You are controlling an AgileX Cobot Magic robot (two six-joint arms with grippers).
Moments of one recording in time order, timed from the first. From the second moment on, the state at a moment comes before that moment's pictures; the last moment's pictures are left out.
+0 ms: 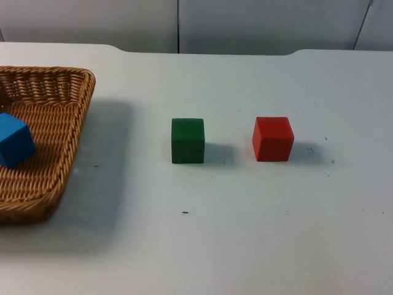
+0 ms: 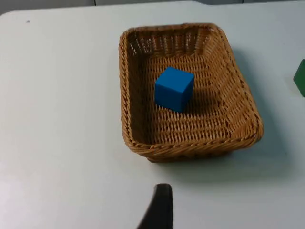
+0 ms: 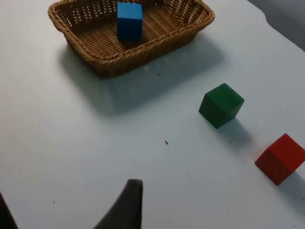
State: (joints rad) right arm 0.69 0.67 -0.66 0.17 0.67 -0.41; left arm 0.00 0.00 -0.56 -0.05 1.16 0.05
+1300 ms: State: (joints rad) right arm 0.69 0.00 -0.54 -0.08 1.13 -0.06; left arm 0.00 0.00 -0.51 -0.05 1.09 0.03
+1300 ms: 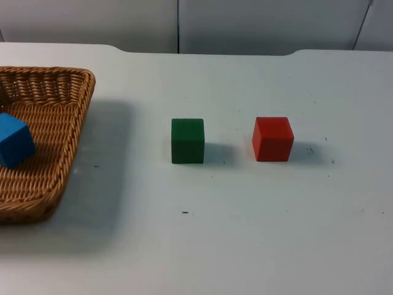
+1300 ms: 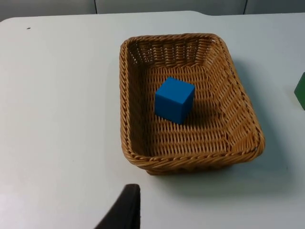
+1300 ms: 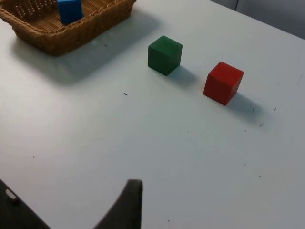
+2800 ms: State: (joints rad) right arm 0.69 0.00 -0.51 -0.09 1.09 0.03; left arm 0.00 0.00 -0.51 -0.05 1.09 0.03
